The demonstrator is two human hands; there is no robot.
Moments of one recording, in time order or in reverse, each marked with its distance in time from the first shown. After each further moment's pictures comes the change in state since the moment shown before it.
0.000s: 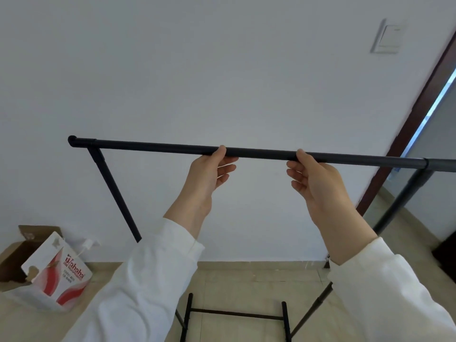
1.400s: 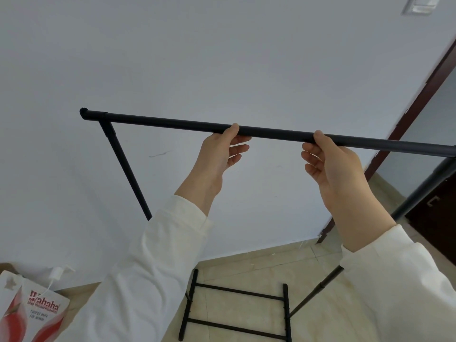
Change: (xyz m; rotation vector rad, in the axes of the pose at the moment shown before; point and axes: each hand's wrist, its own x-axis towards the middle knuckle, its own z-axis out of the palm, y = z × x) left_hand 0.178 0.001 -0.036 -0.008 -0.232 -0.094; right_hand 0.109 0.024 0.096 0.017 0.278 -0.016
